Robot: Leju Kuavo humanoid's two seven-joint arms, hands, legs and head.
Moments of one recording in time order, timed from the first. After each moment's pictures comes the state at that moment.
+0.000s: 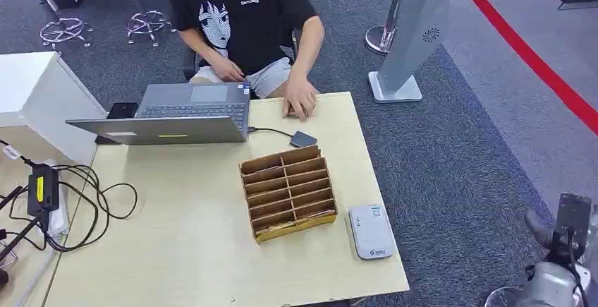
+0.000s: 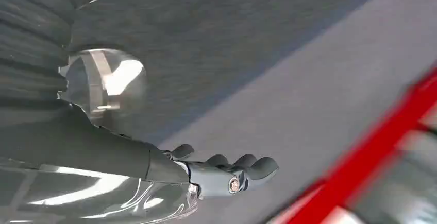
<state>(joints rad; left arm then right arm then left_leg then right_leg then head) -0.05 -0.09 0.06 -0.21 -1.54 -0.19 0.08 -0.31 -0.17 -1.03 -0.60 0.66 -0.30 -0.51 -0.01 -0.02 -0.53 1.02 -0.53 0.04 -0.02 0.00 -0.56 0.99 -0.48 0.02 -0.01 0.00</state>
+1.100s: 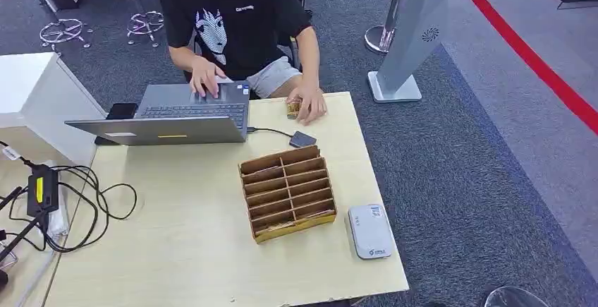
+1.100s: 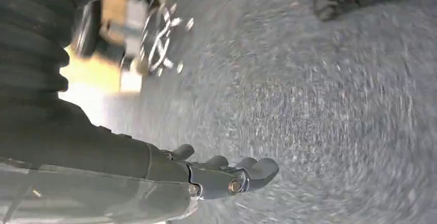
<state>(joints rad) -0.07 -0.08 -0.07 -0.21 -1.54 -0.21 0.05 -0.10 -0.03 -0.95 -0.19 1.06 0.13 0.07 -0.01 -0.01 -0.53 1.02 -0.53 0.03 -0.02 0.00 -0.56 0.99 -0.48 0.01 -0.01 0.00</state>
